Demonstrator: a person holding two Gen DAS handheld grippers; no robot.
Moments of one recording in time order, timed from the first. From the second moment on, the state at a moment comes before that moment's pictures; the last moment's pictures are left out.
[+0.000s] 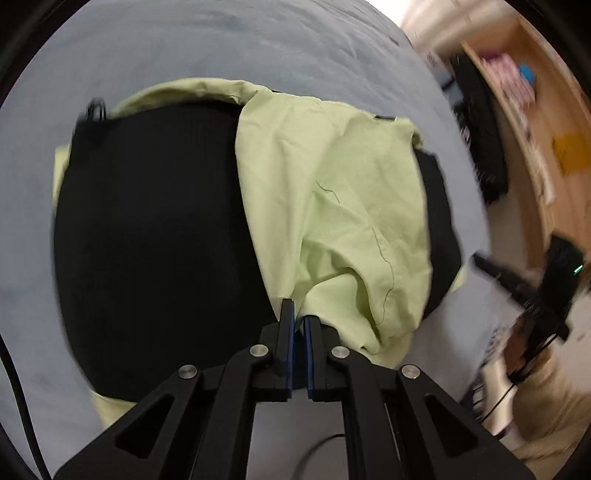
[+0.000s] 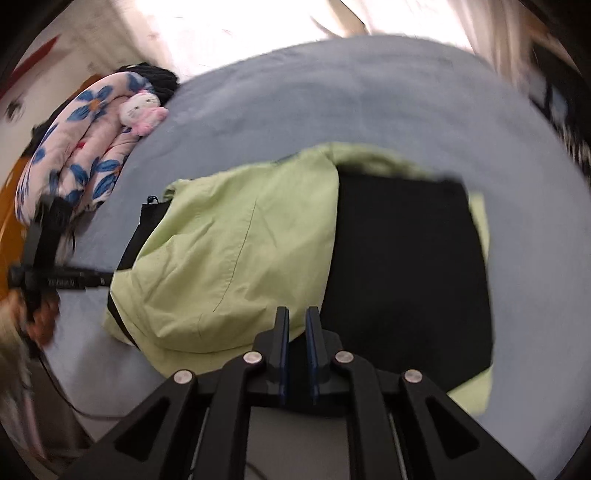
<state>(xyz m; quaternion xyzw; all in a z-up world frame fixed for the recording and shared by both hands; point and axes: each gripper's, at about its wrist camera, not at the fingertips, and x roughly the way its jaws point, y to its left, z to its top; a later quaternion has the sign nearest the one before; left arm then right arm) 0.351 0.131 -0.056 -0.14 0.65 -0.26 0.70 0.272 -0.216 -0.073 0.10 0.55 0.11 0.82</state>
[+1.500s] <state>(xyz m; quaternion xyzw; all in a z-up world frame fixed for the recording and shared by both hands) 0.346 0.087 -0.100 -0.27 0.63 -0.23 0.70 0.285 -0.180 -0.136 0.15 0.55 0.10 0.82</state>
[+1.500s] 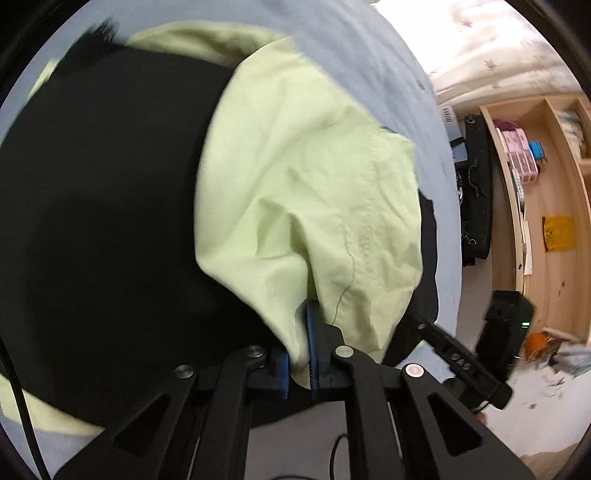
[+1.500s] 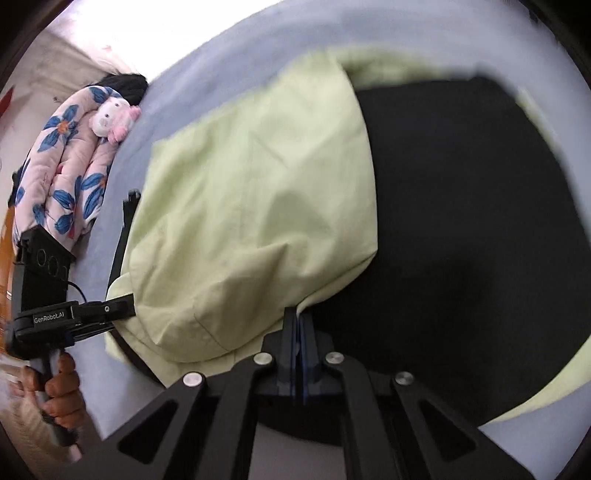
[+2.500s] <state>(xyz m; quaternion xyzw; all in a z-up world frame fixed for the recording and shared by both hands) 0.350 0.047 -0.071 -0.15 0.57 -0.14 0.80 0.319 -0.104 -0.133 0.10 0.52 0.10 0.84</state>
